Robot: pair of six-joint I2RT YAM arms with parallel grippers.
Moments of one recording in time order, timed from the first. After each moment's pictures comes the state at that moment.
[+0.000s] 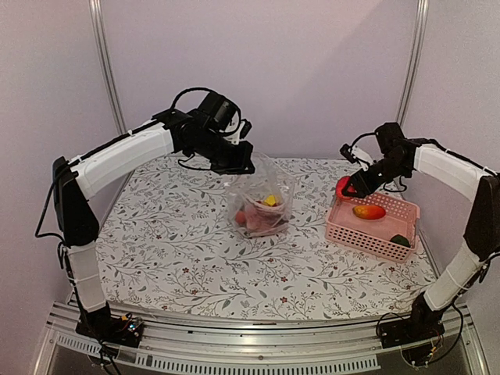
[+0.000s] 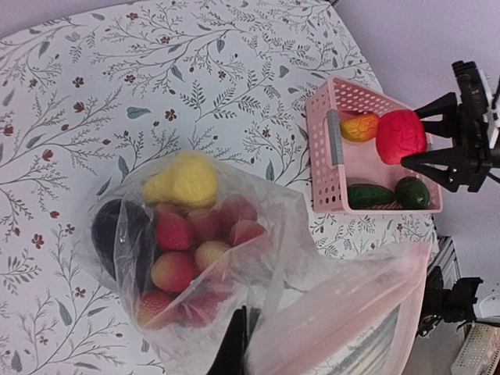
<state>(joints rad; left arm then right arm) -0.75 1.94 1.95 -0.82 0.14 -0.47 0.22 1.62 1.31 -0.72 -0.34 -0.41</state>
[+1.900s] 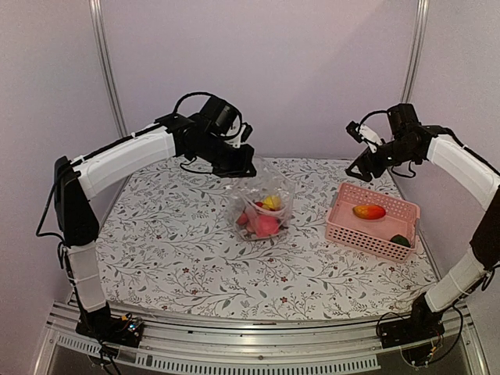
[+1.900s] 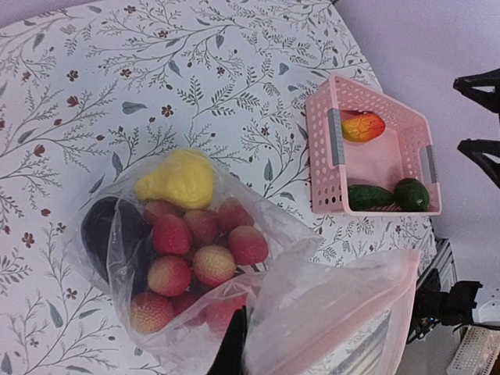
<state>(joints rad) -0.75 1.94 1.90 -0.77 0.16 -0.50 0.24 1.52 1.47 -0.74 -0.36 -0.49</state>
